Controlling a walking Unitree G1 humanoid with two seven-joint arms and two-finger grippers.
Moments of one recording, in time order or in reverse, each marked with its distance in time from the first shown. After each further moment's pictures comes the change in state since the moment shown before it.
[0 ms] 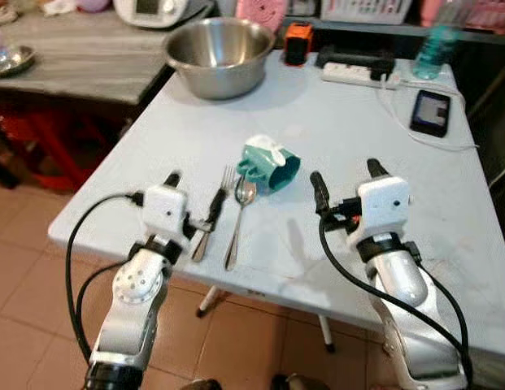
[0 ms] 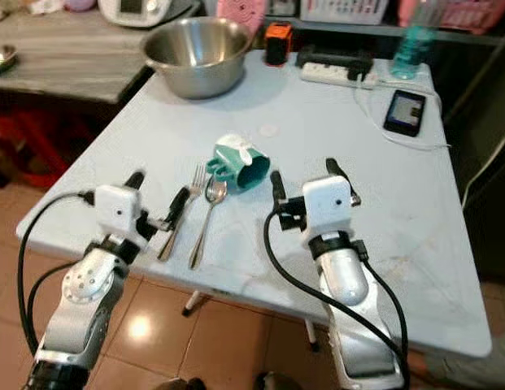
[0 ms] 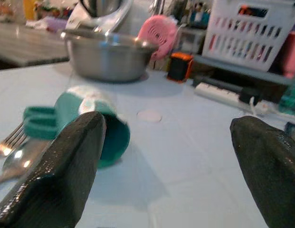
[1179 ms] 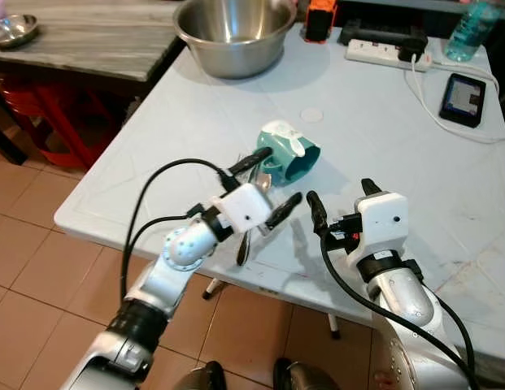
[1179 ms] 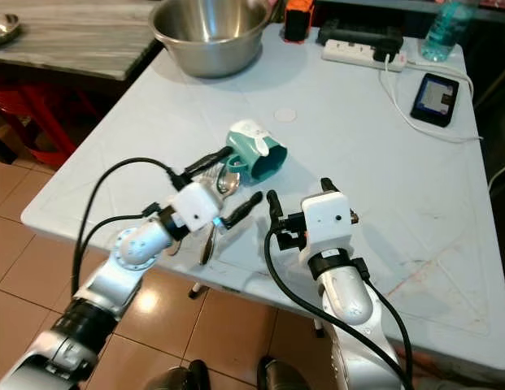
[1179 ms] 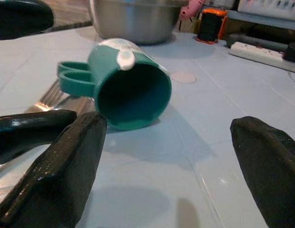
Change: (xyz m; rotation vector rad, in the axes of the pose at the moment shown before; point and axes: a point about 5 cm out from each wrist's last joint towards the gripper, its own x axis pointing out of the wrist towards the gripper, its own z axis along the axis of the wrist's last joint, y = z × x) left arm 0.054 -0.057 0.020 0.404 -0.239 -0.492; right arm -0.017 0.003 -0.002 0.035 0.080 0.019
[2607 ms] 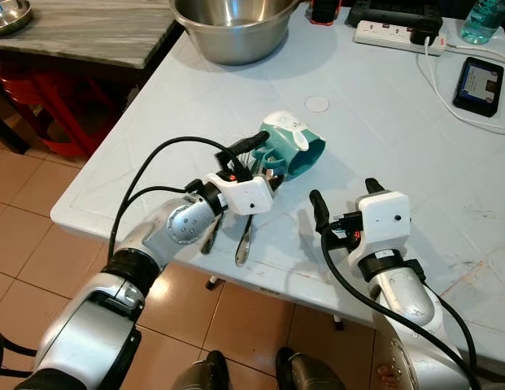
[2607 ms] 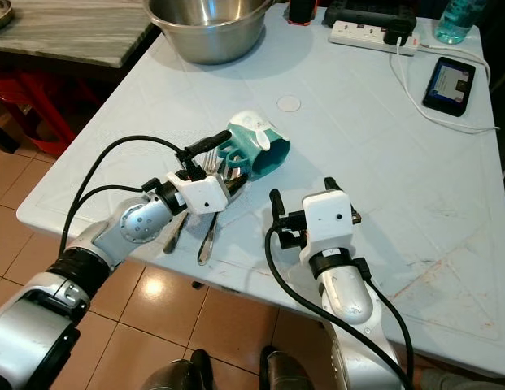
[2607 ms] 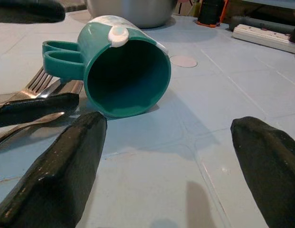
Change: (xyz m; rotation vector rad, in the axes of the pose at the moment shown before) left arm 0.010 0.034 -0.024 0.401 0.104 -0.018; right arm 0.000 0.000 0.003 -0.008 0.010 -0.026
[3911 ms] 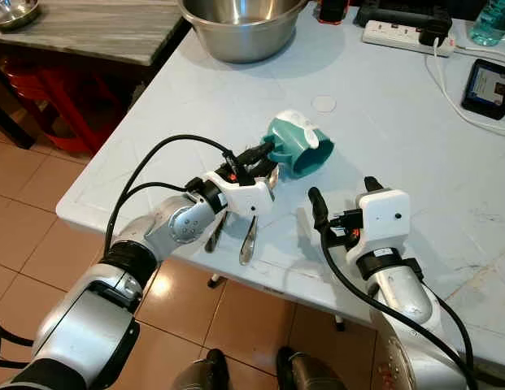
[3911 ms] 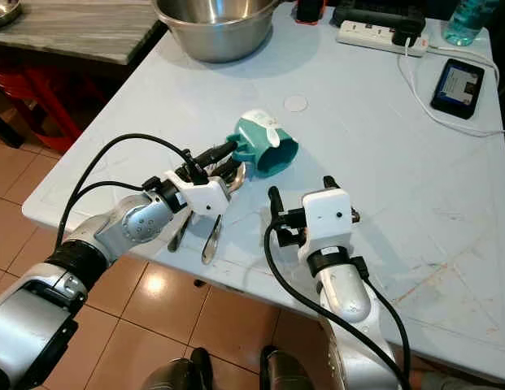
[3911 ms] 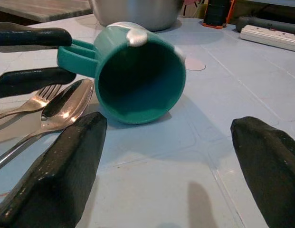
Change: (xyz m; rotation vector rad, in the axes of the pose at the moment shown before) left arm 0.002 0.002 0.000 0.128 -0.029 0.038; right arm 0.002 0.003 0.002 0.032 -0.009 0.000
